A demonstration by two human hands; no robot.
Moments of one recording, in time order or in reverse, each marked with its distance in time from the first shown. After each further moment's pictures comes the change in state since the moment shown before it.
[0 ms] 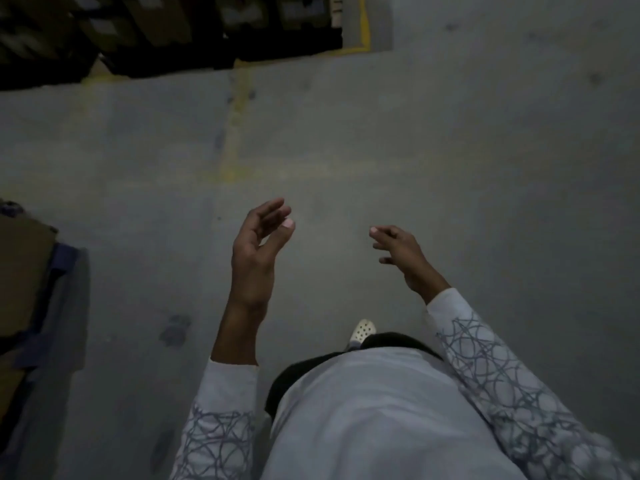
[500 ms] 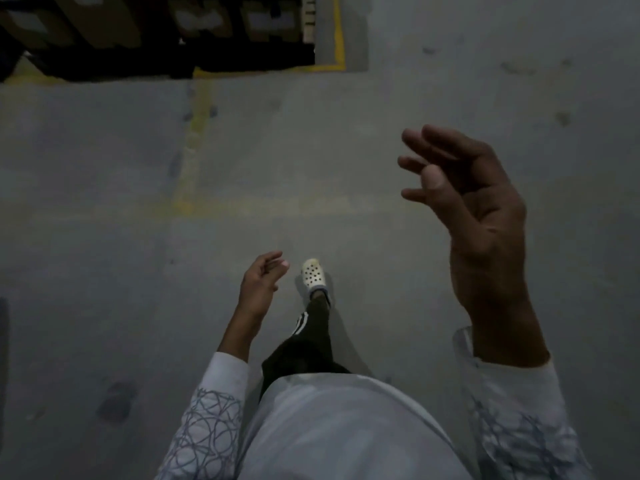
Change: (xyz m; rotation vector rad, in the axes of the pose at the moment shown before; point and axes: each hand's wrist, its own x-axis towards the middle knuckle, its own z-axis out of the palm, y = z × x) left_hand 0.315 -0.104 0.118 0.123 -0.082 -0.398; right_hand 0.112 -0.309 -0.081 0.066 0.131 -0.793
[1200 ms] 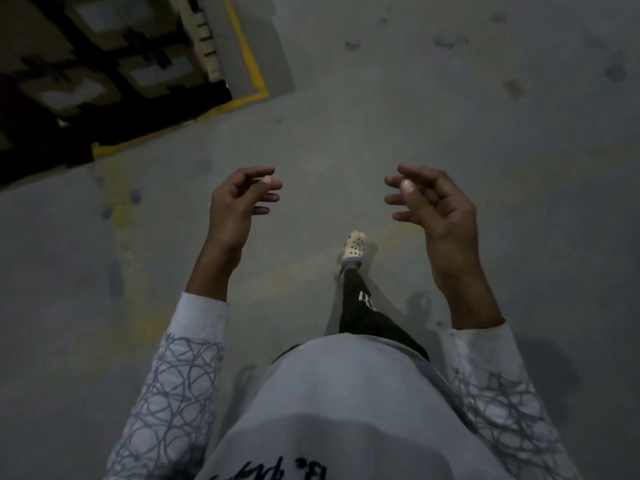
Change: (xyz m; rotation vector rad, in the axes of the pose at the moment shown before) left_hand 0.451 0.380 0.164 0.072 -0.319 0.323; right_hand 0.430 0.212 -0.055 -0.033 0.396 0.366
